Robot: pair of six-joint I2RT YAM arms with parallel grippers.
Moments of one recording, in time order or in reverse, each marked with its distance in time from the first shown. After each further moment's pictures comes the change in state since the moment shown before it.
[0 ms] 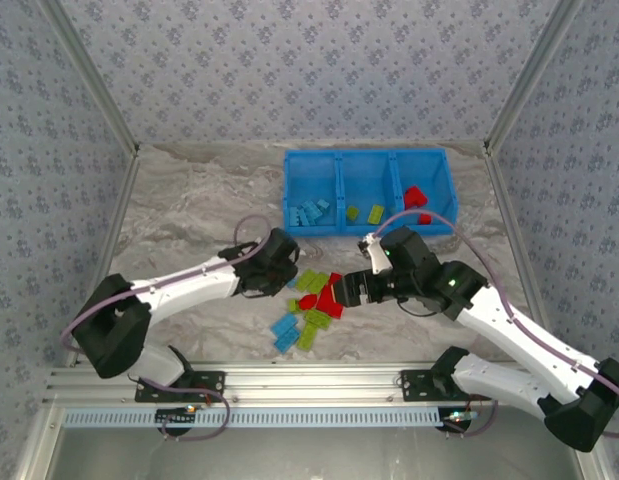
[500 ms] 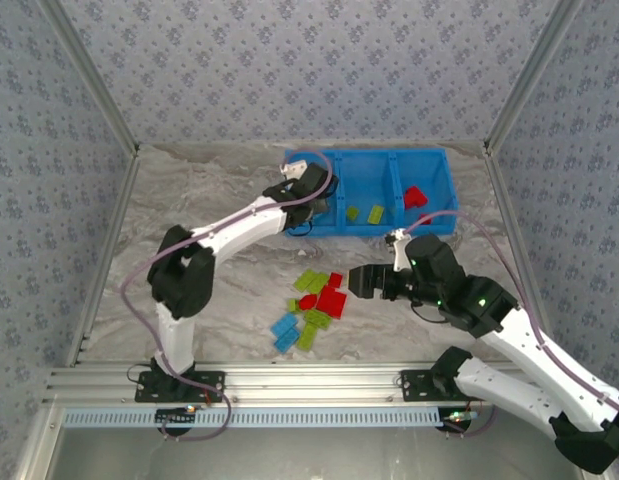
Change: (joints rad) left arm 0.122 0.536 0.628 -0.023 -0.268 0.559; right arm -0.010 -0.166 -0.018 -0.016 0.144 0.140
